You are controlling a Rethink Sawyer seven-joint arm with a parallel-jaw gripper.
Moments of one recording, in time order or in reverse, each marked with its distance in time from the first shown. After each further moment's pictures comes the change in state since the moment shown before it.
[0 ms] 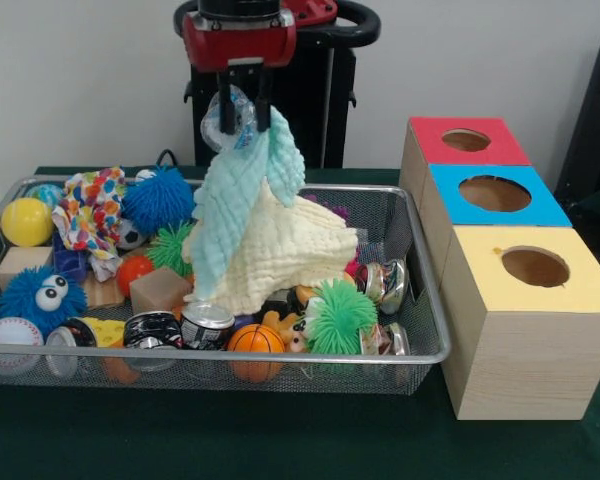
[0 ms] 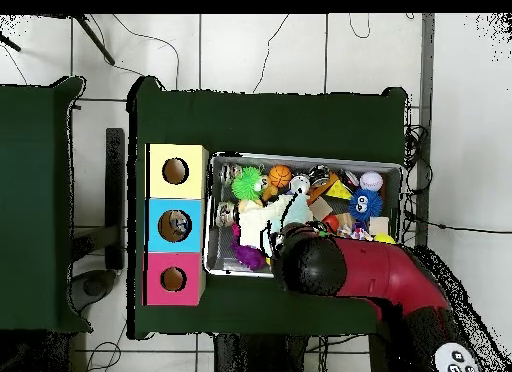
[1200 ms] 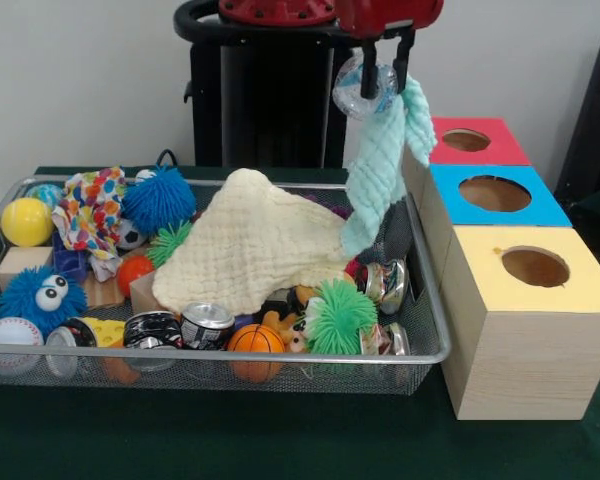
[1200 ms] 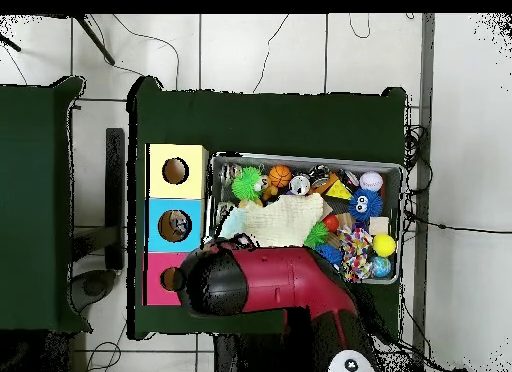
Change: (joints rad) arm 0.253 -0.080 -0.031 0.061 0.086 0.043 0.000
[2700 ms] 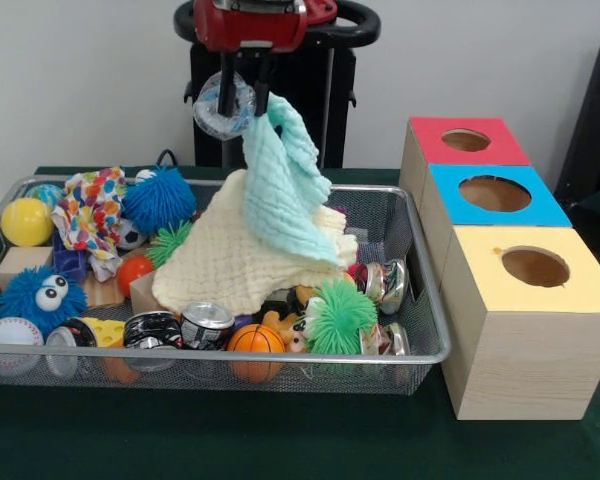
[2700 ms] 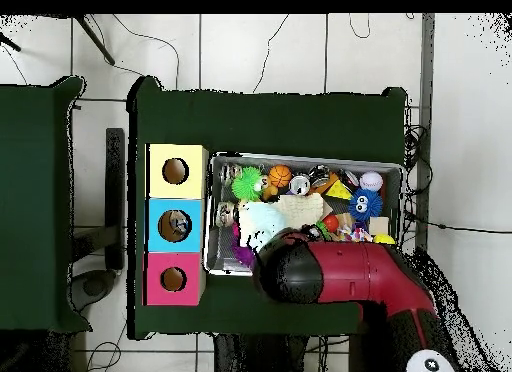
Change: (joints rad) arm -0.156 0.048 -0.038 -0.101 -0.215 0.003 0.000
